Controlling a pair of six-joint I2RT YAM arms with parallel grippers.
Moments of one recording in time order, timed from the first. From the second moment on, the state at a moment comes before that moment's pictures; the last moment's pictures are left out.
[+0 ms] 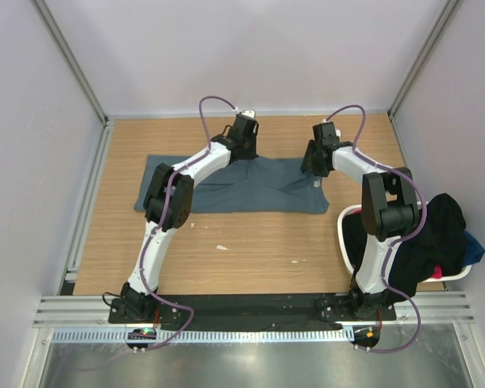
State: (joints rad) left arm -0.56 2.35 1.96 -0.33 -0.12 -0.40; right arm 0.19 1.93 1.36 -0.39 0.09 0.47
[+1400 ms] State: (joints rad) left arm -0.55 2.28 1.82 -0.28 -0.30 -0.42; right arm 0.19 1.95 1.44 -0.37 -0.10 0.44
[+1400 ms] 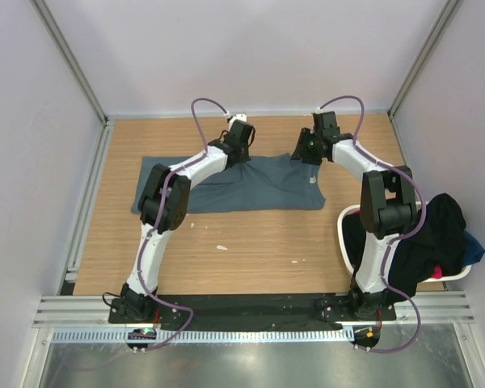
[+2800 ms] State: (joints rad) left arm -0.55 2.28 1.79 -0.43 -0.05 -0.56; right arm 0.23 2.15 1.64 -0.40 -0.01 0.37
